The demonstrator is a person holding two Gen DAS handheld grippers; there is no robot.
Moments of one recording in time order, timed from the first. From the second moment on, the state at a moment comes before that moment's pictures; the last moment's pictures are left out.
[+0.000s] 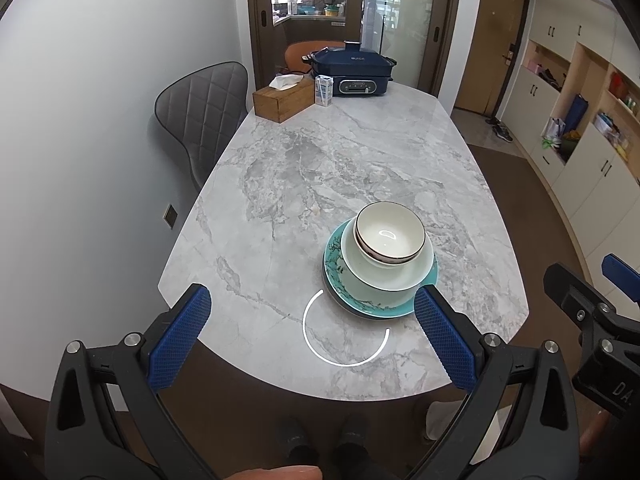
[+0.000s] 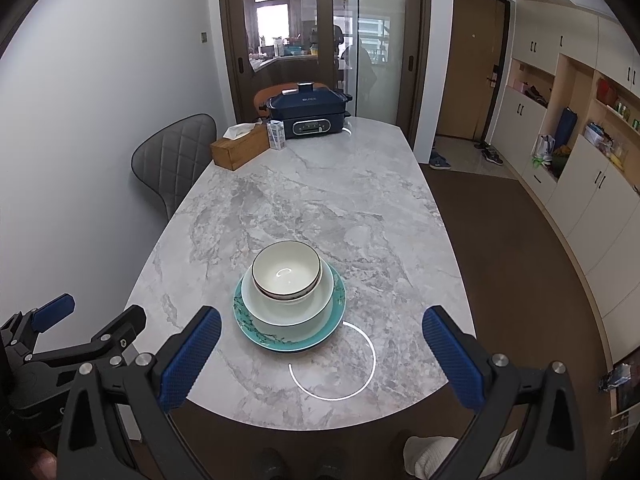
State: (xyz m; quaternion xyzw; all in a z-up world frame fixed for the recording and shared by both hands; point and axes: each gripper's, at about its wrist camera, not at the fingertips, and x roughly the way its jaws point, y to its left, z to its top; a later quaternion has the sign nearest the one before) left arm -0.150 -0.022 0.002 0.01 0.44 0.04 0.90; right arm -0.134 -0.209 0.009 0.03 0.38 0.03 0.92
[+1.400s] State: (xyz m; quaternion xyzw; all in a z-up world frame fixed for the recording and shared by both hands) left arm -0.148 -0.021 -0.002 0.01 0.44 0.03 0.90; right arm -0.138 -0.202 0.006 0.03 0.38 0.03 0.92
